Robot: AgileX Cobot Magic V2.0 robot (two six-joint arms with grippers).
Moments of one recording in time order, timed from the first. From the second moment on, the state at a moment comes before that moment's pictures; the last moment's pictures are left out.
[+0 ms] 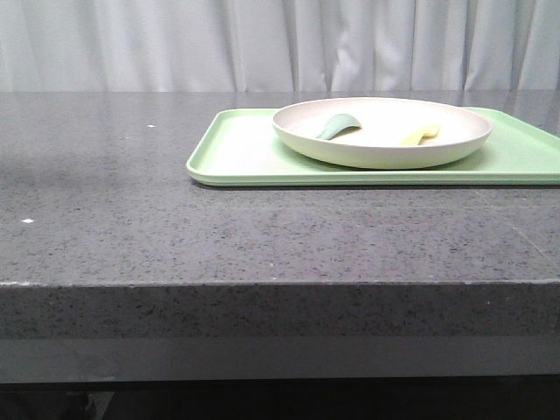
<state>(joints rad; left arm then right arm) -0.17 1.22 -1.24 -0.12 0.67 0.02 0.02 0.52 -0.51 0.05 0.34 0.07</state>
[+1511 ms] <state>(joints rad) -0.13 0.20 -0.43 -0.07 0.42 0.01 0.28 1.55 -1.33 0.18 0.78 0.19</state>
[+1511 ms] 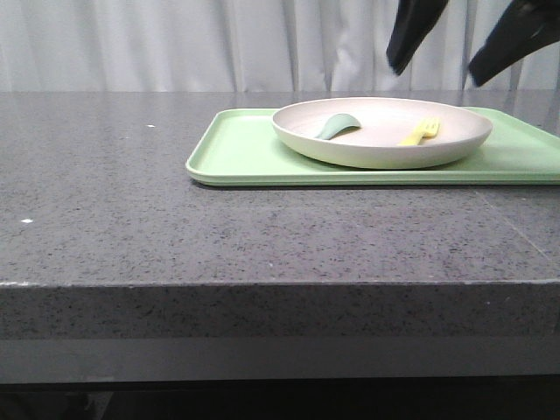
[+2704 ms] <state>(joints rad) -0.13 0.20 -0.43 -0.07 0.42 0.01 0.28 1.92 -1.63 0.04 0.91 0.41</state>
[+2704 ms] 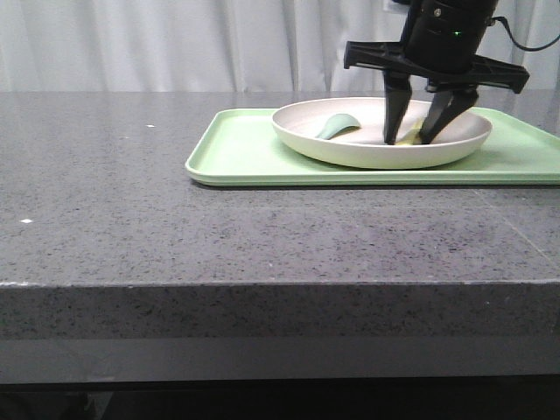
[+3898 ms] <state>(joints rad) -0.13 0.20 -0.43 -0.07 0.42 0.01 0.21 1.80 -1.71 0.05 0.98 0.32</state>
